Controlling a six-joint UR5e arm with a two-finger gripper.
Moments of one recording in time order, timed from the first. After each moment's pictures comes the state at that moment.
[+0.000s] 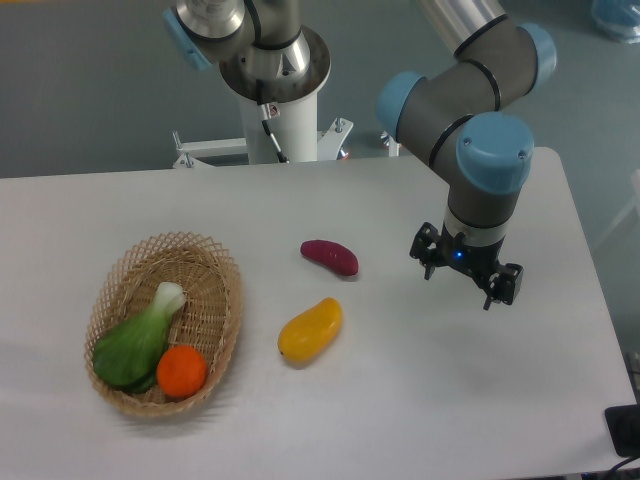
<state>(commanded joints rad) 2.62 -1.97 -1.54 -1.08 1.56 1.24</state>
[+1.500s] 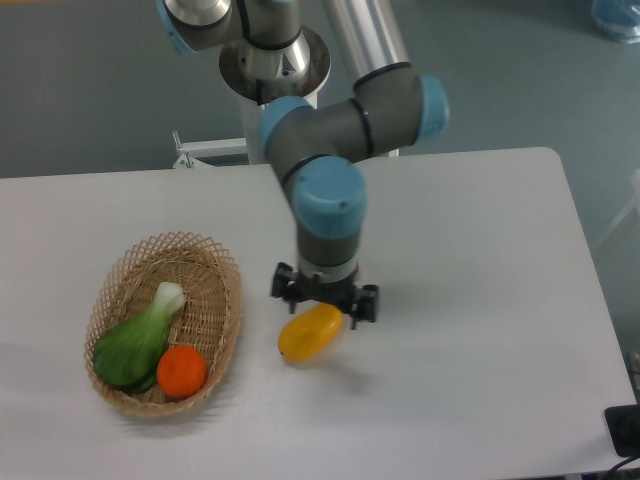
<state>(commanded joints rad) 2.28 -1.95 -1.64 -1.06 1.49 0.56</state>
